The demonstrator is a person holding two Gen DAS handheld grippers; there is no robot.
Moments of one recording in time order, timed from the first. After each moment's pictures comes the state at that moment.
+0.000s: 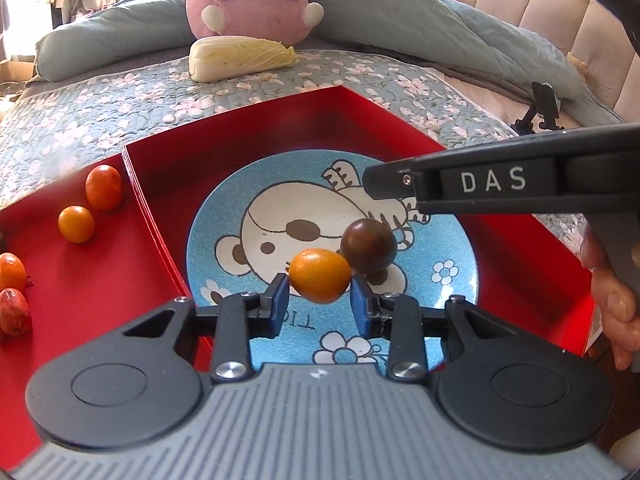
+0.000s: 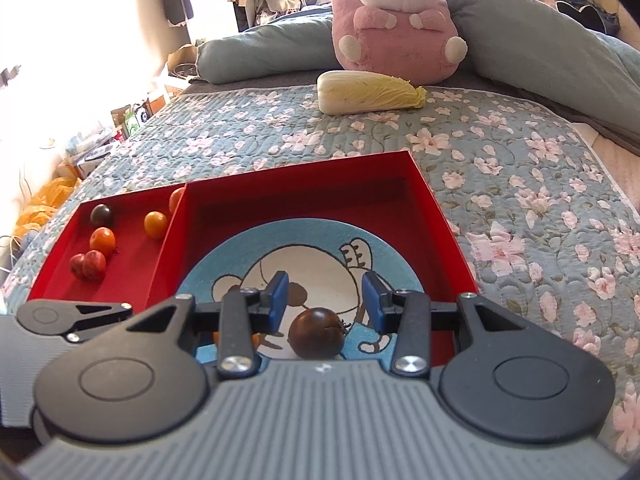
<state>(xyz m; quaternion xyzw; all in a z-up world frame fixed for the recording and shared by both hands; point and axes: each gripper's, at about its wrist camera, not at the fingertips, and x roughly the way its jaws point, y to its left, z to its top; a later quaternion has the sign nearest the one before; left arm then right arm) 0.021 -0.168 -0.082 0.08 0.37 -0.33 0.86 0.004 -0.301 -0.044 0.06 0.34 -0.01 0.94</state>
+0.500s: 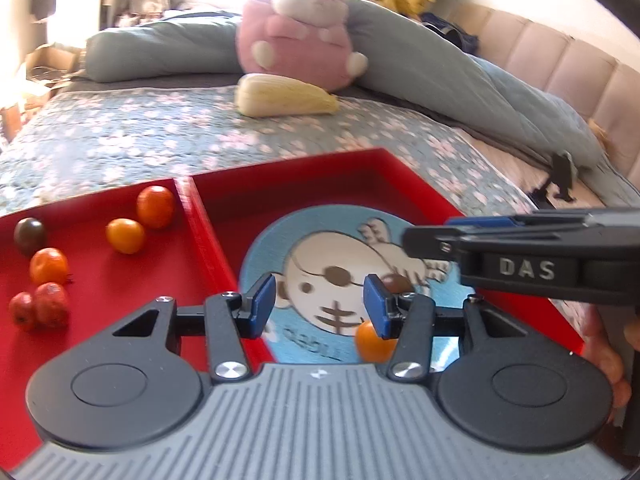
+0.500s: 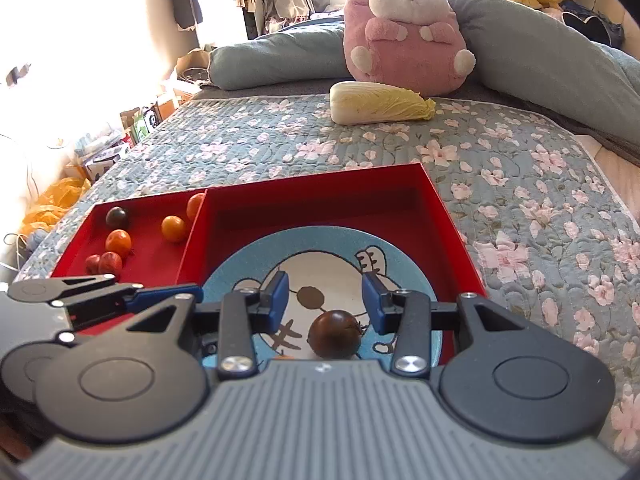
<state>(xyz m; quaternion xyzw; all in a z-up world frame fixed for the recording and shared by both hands) 0.022 -0.127 -0.049 0.00 0.34 -0.27 0.90 -0.005 -0.288 -0.032 0.05 0.33 0.00 0.94</state>
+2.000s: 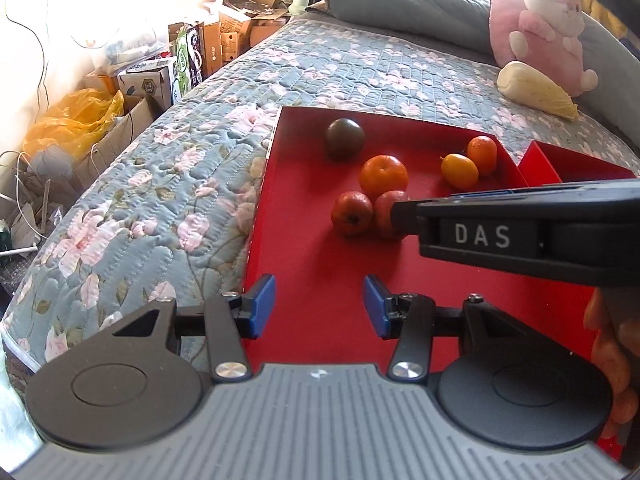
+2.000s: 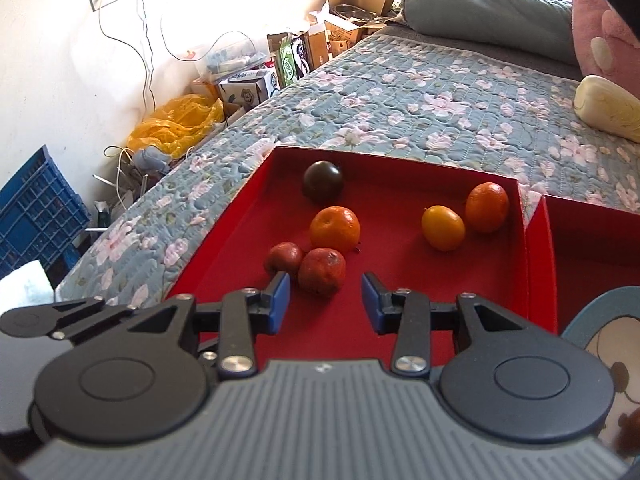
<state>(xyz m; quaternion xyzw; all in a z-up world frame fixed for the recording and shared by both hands) 0.034 0.046 -0.081 -0.03 0.41 0.00 0.91 0.092 -0.083 -0.066 -0.01 0.39 0.21 0.90</state>
